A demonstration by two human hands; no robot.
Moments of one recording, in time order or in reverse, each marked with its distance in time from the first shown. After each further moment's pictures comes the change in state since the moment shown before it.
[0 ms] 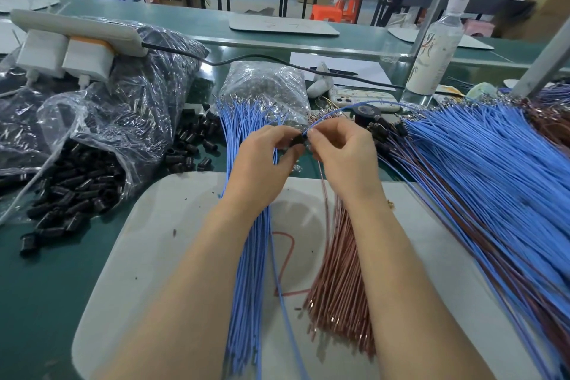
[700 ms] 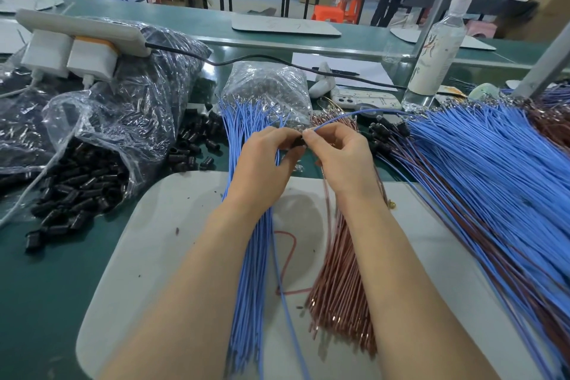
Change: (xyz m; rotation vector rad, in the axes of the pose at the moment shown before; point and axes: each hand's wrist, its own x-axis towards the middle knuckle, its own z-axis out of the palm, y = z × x) left_hand 0.000 -0.005 0.002 0.032 0.017 0.025; right_hand -0.002 -0.001 0.007 0.175 -0.012 0.115
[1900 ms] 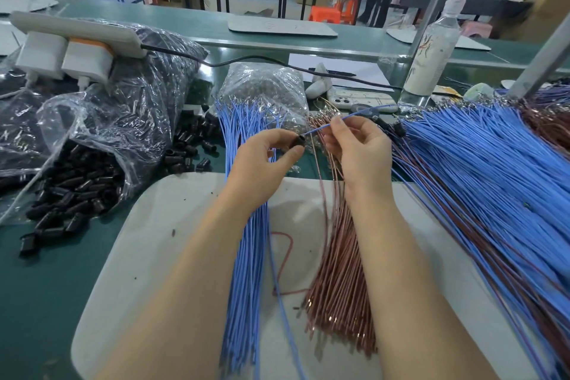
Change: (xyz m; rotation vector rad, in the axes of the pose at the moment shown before) left_hand 0.002 0.002 -0.002 -0.277 -0.106 -0.228; right_hand 0.008 -0.003 -0.013 0.303 0.196 0.106
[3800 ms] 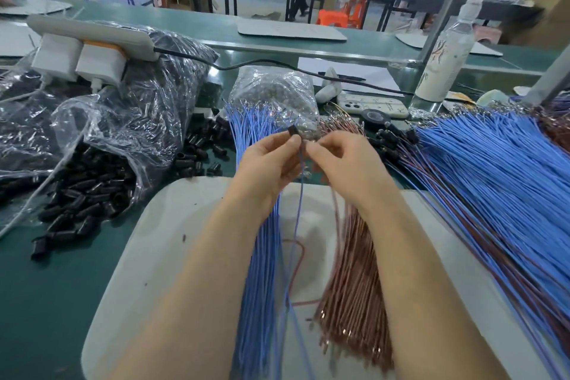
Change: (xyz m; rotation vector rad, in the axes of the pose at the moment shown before) left_hand 0.010 -0.004 0.002 -0.876 0.001 -0.372; right_hand -0.023 -0.039 0.010 -0.715 -0.534 -0.057
